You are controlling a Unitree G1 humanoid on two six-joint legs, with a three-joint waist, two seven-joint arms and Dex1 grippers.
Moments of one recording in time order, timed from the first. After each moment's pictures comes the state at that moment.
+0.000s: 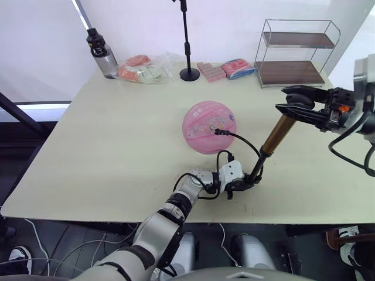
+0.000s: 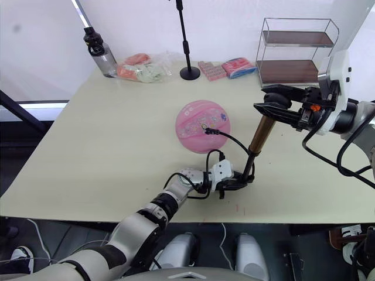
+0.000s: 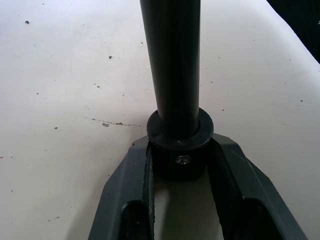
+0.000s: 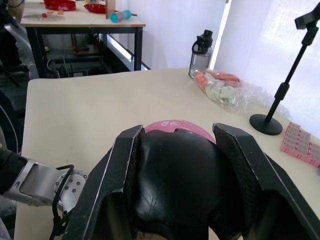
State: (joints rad) left arm -0.66 -0.03 -0.32 1.12 0.15 -0.45 -0.92; right arm -0.49 -0.88 -0.25 -0.34 0.84 0.67 0.91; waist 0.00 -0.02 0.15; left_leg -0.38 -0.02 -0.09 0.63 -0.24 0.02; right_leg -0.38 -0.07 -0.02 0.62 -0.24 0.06
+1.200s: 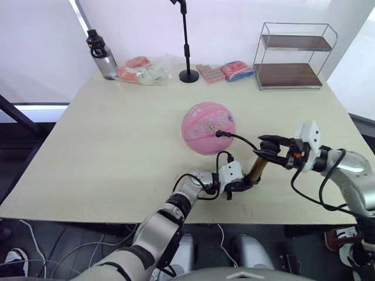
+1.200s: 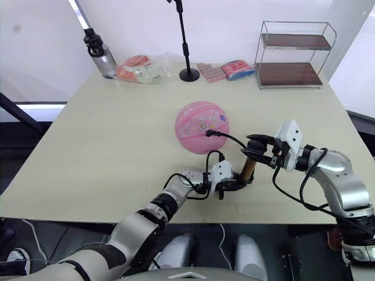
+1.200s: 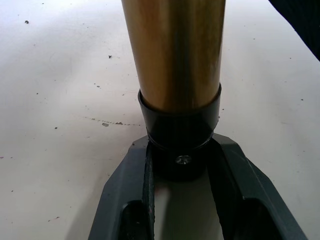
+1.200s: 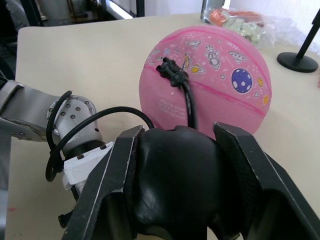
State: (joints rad) left arm -0.66 -0.03 -0.32 1.13 0.16 -0.45 -0.92; right arm -0.27 -0.72 -0.05 -0.21 0.56 0.36 0.97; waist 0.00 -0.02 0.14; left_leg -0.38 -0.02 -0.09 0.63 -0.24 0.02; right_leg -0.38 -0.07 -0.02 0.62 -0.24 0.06
